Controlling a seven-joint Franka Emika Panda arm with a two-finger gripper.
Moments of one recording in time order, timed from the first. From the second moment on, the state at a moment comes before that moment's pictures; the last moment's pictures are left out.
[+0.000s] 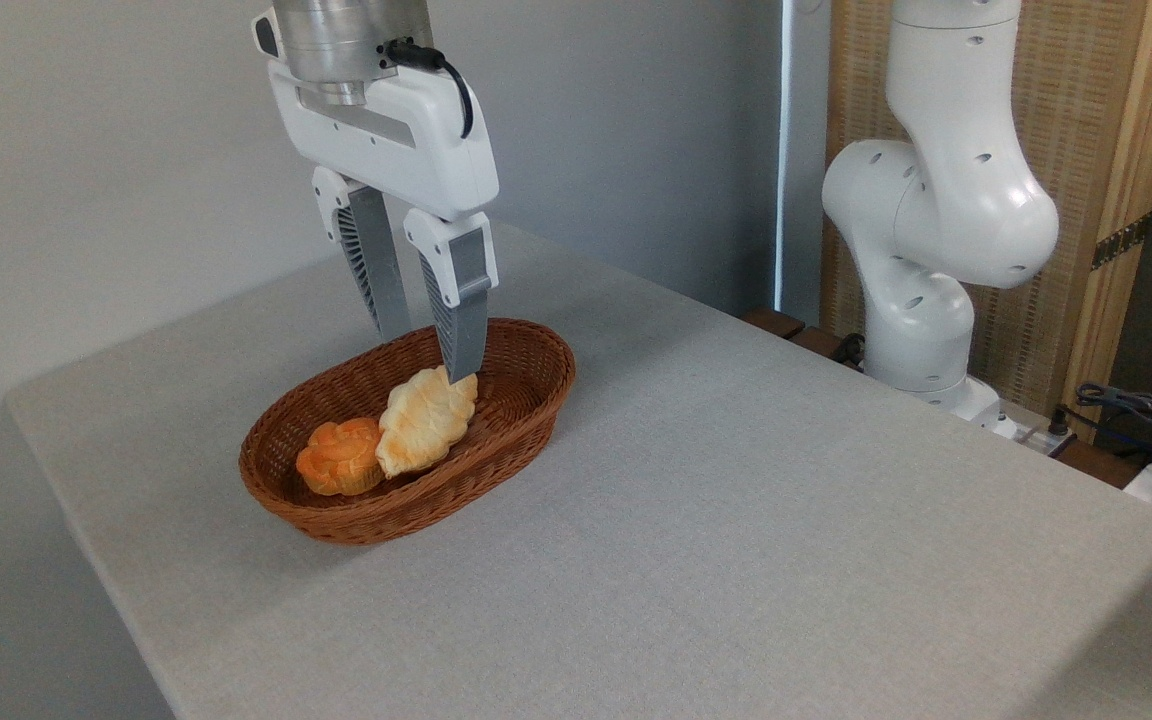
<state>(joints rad) -0.11 0.00 0.02 -1.61 -0.02 1.64 0.65</state>
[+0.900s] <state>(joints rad) -0.11 0.00 0.03 -1.61 -0.08 1.64 0.65</state>
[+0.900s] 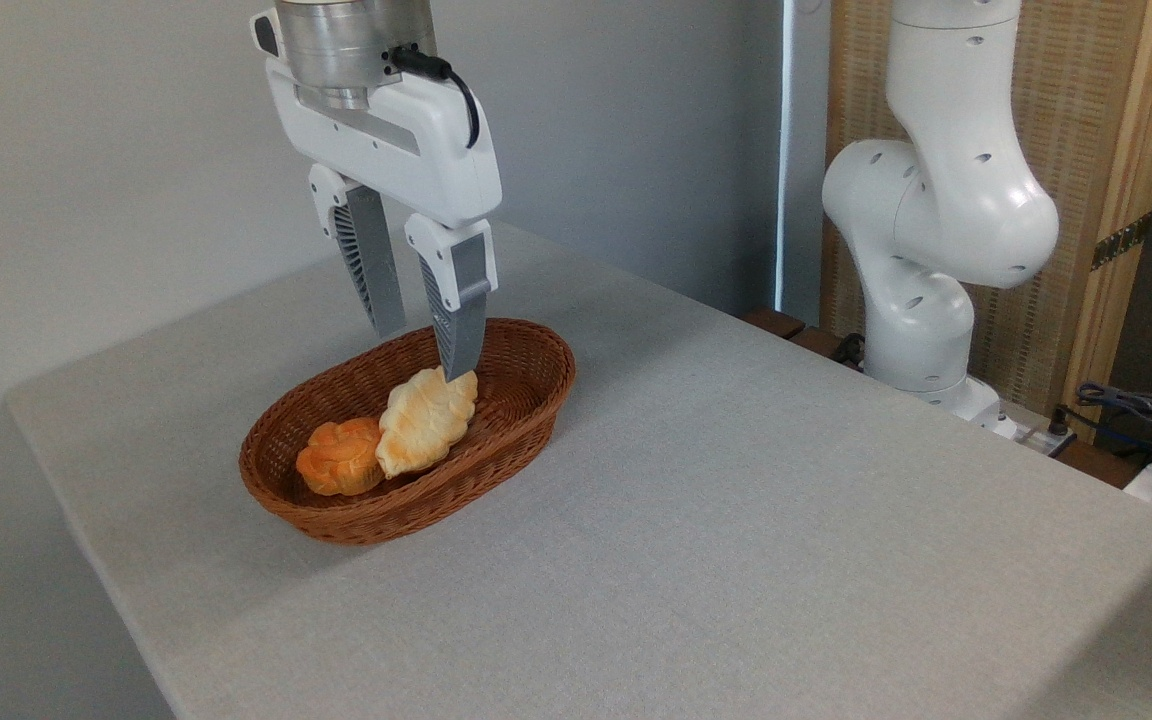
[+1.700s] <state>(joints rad) -0.16 0.03 -0.16 -1.93 -0.20 1.91 0.53</state>
